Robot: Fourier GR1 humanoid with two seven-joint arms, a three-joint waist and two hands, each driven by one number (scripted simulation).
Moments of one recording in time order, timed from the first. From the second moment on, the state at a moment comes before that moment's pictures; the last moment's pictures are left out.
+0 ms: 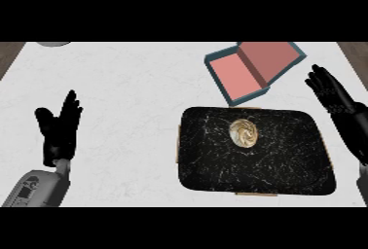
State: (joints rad) left arm -0.20 0.37 -0.17 -1.32 0.25 0.46 0.14; right arm -0.16 -0.54 0.08 -1.66 -0.23 0.10 -0.12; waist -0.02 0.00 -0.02
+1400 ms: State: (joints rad) left arm -0.14 0.33 -0.15 -1.58 0.35 0.31 0.10; right arm -0.65 -0.84 0.17 -0.99 0.07 0.63 -0.34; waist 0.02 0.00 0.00
